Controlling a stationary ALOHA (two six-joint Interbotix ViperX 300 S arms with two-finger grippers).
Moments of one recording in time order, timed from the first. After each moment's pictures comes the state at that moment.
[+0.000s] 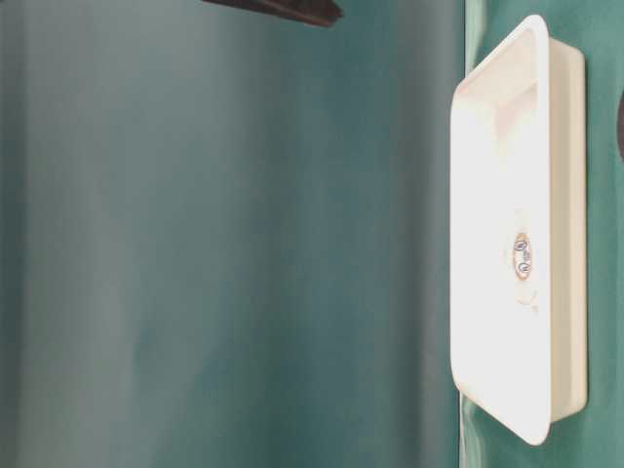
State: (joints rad) left arm 0.02 -1.12 1.19 0.00 0.18 -0.01; right arm 0.03 -0.47 0.71 -0.02 0.63 0.13
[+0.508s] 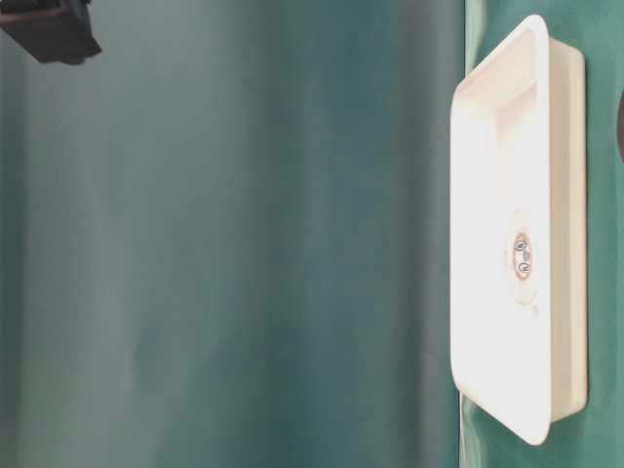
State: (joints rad) left arm 0.02 -1.13 1.19 0.00 0.18 -0.01; right arm 0.03 -0.35 0.60 -0.02 0.96 0.18
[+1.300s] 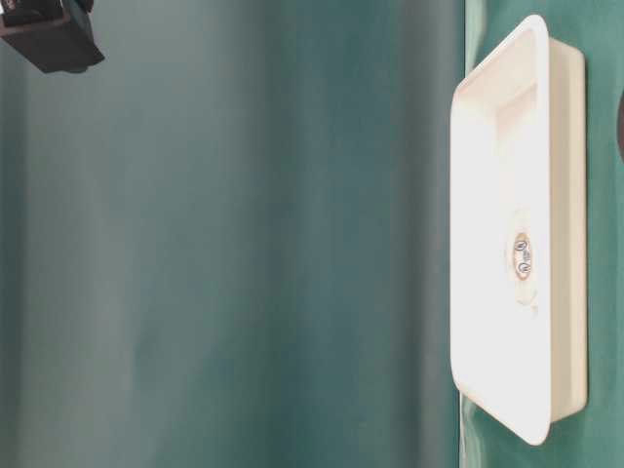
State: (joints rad) left arm 0.02 -1.13 1.19 0.00 0.18 -0.01; right arm 0.03 -0.34 0.58 -0.02 0.98 0.19
